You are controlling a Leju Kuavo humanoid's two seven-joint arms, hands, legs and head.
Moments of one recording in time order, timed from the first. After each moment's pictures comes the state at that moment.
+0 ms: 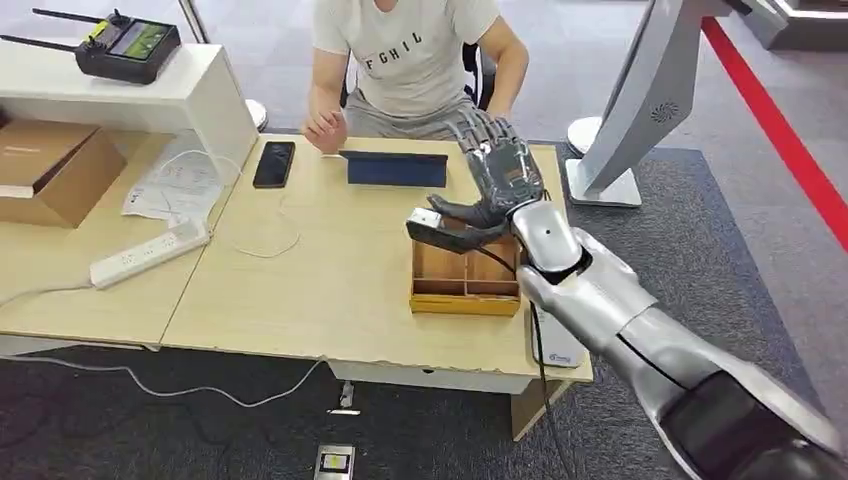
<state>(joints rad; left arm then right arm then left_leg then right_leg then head) -0.12 0.08 -1.20 -0.26 1.38 0.12 -0.24 -0.97 -0.20 0.96 -0.78 1.00 -0.29 0.21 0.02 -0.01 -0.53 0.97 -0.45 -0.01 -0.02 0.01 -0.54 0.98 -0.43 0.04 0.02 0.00</state>
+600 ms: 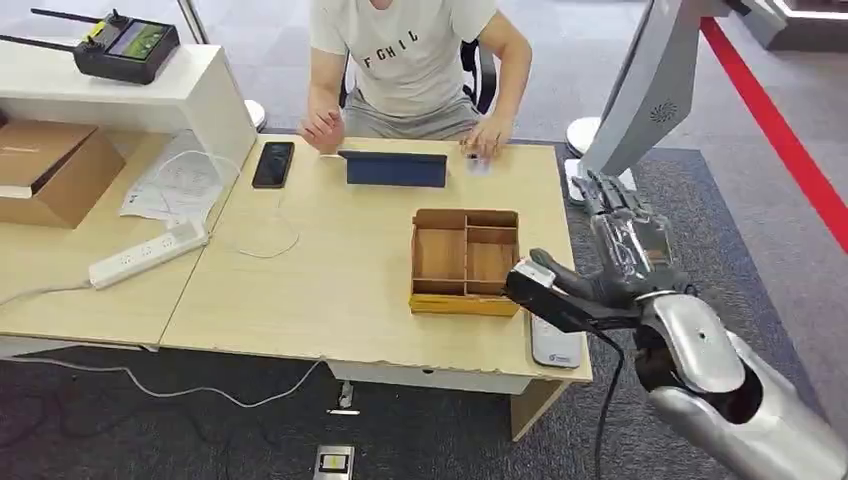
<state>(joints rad) -0.10 0.10 -1.18 -0.26 1.47 0.11 -0.34 -0.47 -0.73 0.72 -1.85 0.75 0.02 0.67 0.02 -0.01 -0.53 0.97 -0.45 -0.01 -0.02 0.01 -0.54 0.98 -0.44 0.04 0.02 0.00</state>
